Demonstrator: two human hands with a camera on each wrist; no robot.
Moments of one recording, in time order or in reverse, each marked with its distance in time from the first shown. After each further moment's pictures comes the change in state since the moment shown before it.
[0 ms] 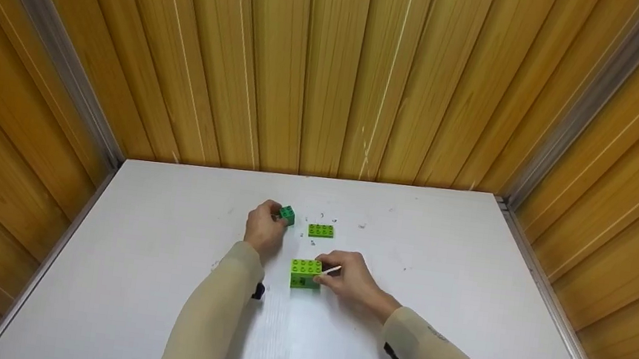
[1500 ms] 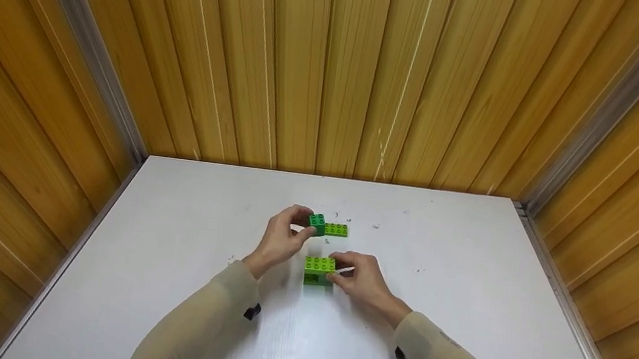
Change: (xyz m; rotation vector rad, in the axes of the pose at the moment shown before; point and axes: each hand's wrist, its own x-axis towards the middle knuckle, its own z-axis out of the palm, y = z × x) left_hand -0.043 -0.005 -0.017 -0.102 -0.143 0.415; right_hand -0.006 0.001 0.004 0.001 0.033 0.010
